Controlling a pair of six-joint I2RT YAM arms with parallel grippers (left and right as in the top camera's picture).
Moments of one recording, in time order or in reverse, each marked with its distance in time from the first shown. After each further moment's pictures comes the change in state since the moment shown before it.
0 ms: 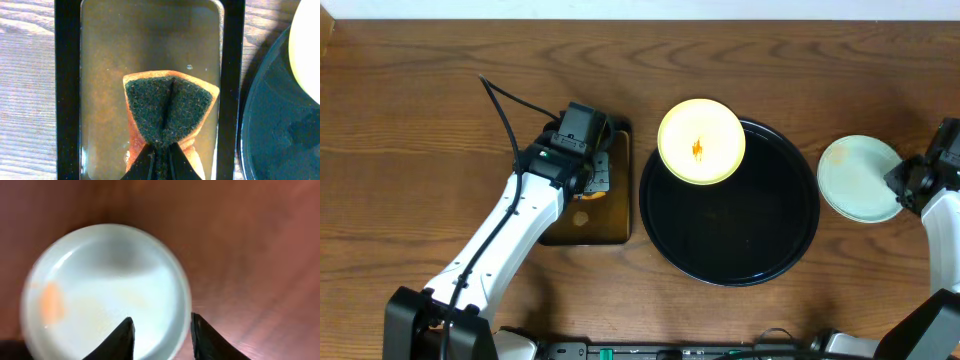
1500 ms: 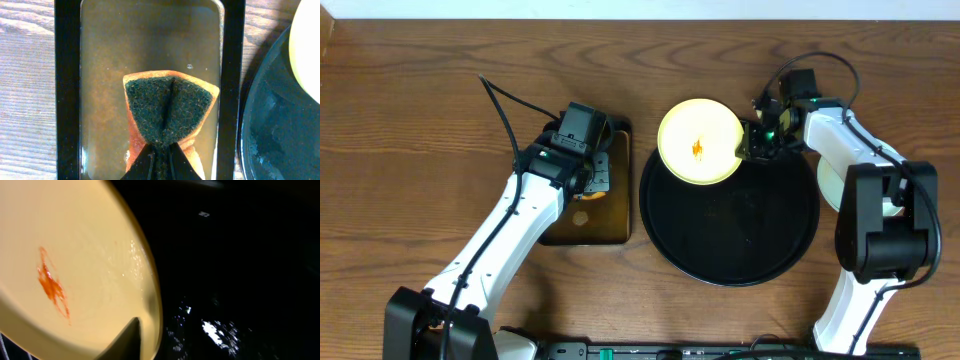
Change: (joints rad) left arm 0.000 0.000 0.000 -0.001 0.000 0.000; right arm 0.520 0.574 0.360 -0.074 -0.597 -0.293
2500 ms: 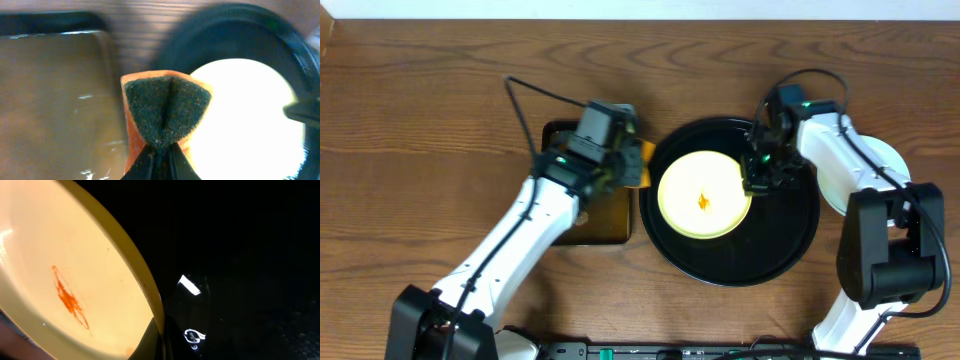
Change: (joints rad) left arm -0.121 0.005 0.000 0.223 0.243 -0.003; right arm 0.090 -0.131 -0.058 -0.356 0.130 -0.012
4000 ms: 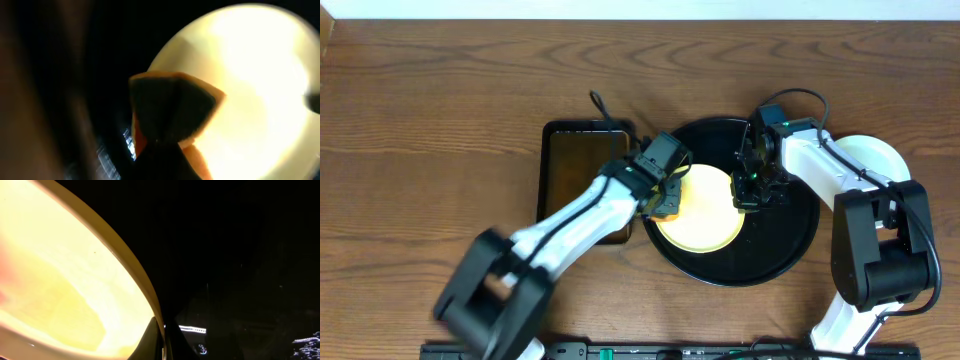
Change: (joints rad) left arm -0.185 0.206 0.001 -0.016 -0.110 -0.138; right arm 0.050 0.000 -0.113 0.078 0.028 0.045
